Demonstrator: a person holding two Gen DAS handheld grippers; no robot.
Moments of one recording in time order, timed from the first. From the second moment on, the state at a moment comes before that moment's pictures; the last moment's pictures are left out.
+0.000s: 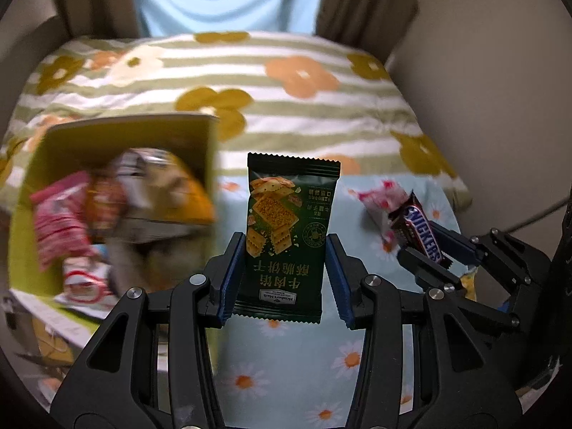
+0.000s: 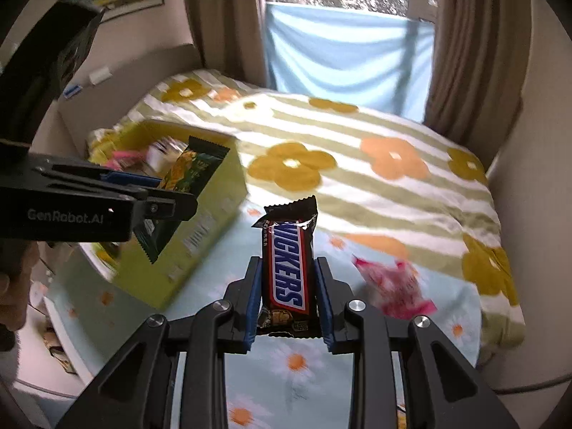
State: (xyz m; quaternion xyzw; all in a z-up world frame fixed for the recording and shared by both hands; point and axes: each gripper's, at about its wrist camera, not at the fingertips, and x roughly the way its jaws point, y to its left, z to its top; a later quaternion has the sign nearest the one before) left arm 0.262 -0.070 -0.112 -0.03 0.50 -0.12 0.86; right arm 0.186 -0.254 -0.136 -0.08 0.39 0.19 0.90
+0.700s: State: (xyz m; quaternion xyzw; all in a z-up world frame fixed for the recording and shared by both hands) left arm 0.267 0.167 -0.145 -0.04 0.52 -0.07 0.85; right arm 0.199 -0.067 -0.134 -0.05 0.42 0.18 0.89
